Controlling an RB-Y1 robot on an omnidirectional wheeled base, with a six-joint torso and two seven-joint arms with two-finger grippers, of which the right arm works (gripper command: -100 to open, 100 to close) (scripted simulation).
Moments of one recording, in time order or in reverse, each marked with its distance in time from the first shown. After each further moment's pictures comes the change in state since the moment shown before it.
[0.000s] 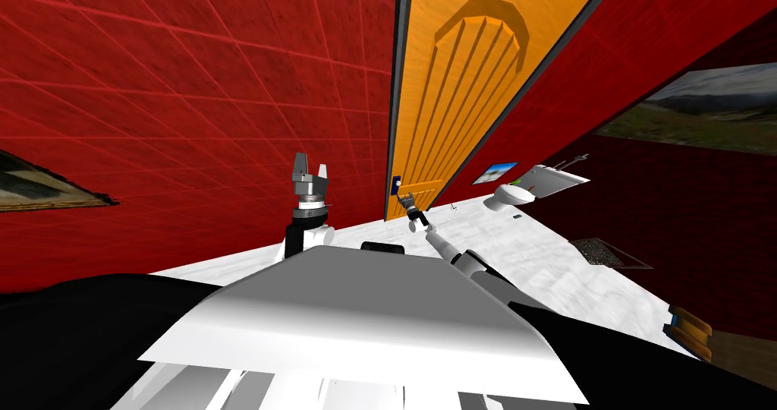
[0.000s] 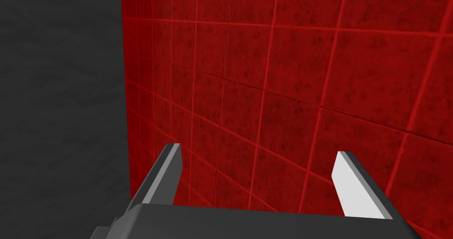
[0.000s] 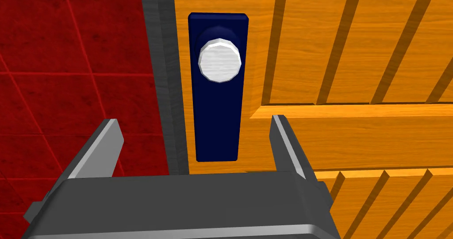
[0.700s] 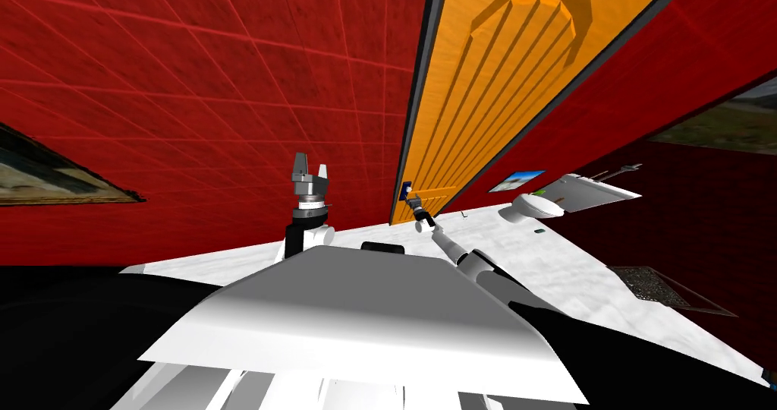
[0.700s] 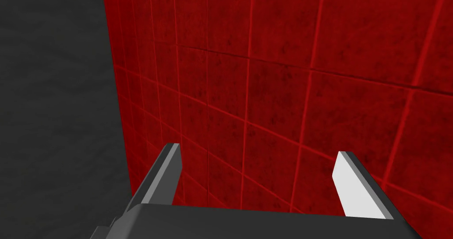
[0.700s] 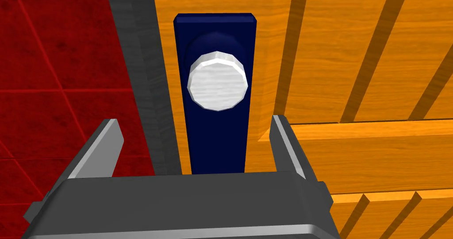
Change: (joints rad) arm -0.010 -0.072 0.001 0.073 -0.032 -0.034 -0.091
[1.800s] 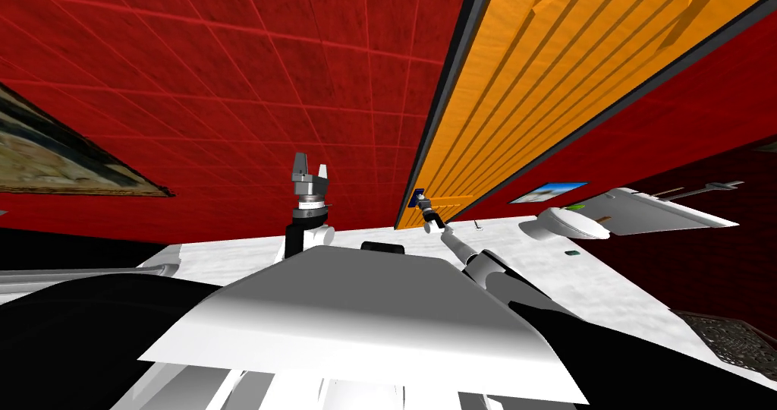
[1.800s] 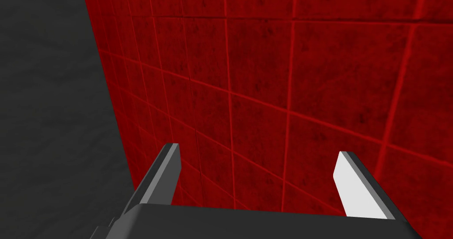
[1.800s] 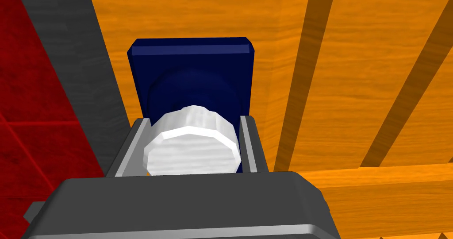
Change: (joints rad) arm -0.002 -0.092 -0.009 0.085 -0.012 -0.064 -0.104
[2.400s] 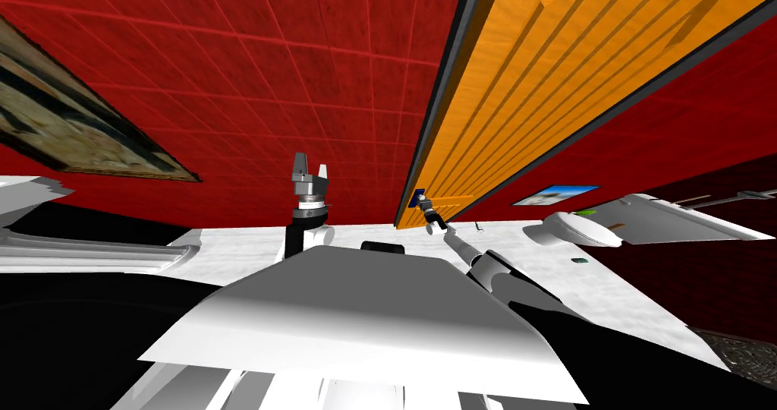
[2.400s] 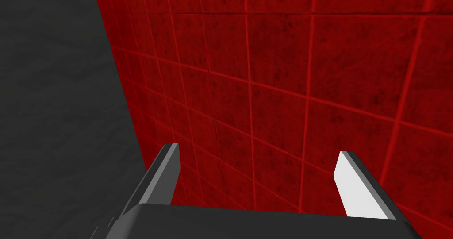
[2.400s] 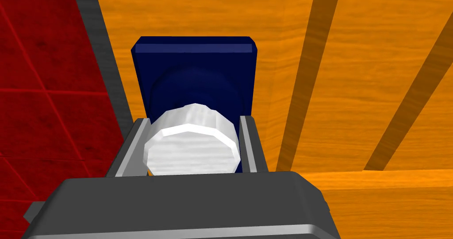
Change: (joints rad) arm 0.001 -0.050 0.053 -0.018 0.005 -0.031 -0.051
